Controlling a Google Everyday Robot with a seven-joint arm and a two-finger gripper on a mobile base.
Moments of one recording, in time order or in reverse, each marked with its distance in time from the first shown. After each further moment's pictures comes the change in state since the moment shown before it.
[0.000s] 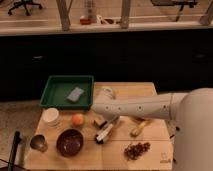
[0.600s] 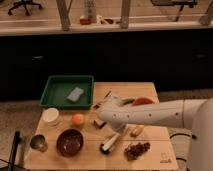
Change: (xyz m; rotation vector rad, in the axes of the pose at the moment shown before) arm 0.008 0.056 0.011 -0.054 -0.018 0.029
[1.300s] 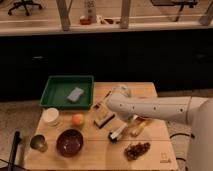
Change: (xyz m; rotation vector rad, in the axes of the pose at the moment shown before) arm 0.064 -0.017 -0.009 -0.003 0.067 0.085
